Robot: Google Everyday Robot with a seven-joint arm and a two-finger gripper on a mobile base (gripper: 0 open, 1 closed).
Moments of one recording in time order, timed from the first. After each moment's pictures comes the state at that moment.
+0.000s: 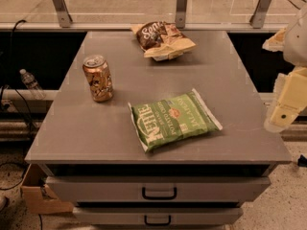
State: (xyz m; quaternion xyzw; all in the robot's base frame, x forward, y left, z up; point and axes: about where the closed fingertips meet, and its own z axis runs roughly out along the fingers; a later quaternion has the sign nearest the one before) arm 0.438 -0.216 0.978 -0.60 0.78 -0.04 0.16
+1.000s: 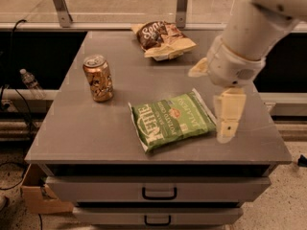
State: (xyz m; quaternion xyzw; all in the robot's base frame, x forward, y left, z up) arm 0.463 -0.124 0.903 -0.76 0.64 0.05 0.11
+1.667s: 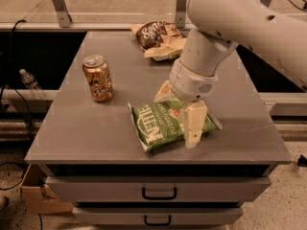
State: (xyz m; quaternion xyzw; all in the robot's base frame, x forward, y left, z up) arm 0.470 -0.055 0.844 -0.84 0.53 0.12 0.09
